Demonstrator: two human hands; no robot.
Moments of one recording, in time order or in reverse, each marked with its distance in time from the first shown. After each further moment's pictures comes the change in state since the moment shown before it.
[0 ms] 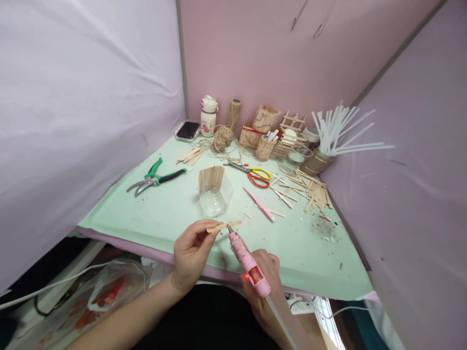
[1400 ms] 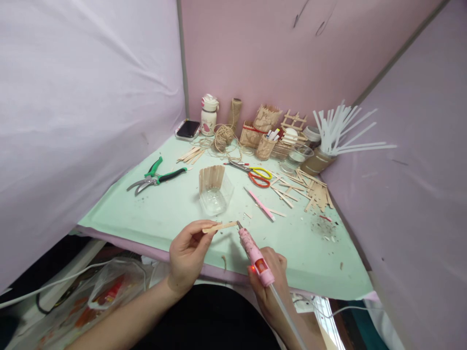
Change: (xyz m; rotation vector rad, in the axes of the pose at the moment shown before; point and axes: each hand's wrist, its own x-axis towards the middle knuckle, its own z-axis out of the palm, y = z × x) left_hand -0.003 0.003 -0.005 -0.016 0.025 -0.014; right_hand -0.004 0.020 -0.001 -0.092 -0.027 0.049
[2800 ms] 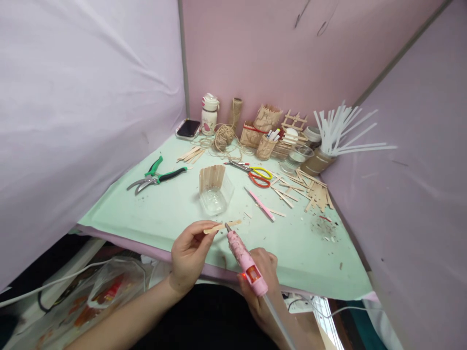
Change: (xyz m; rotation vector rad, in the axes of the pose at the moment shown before) left_hand -0.003 -0.005 0.001 -0.005 0.015 -0.030; right_hand 0.005 -0.024 0.002 0.172 0.039 -0.060
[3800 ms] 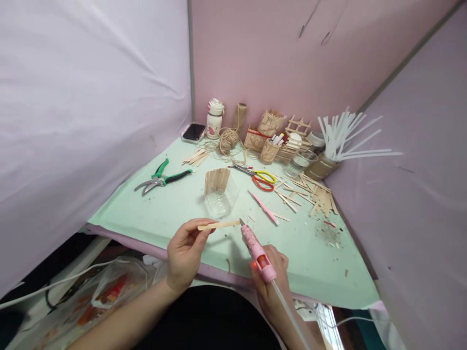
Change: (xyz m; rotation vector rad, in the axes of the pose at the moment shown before) left_hand 0.009 0.006 -0.010 -0.087 0.098 -0.077; right_hand 0.008 0.011 -0.007 -0.065 0.003 0.093
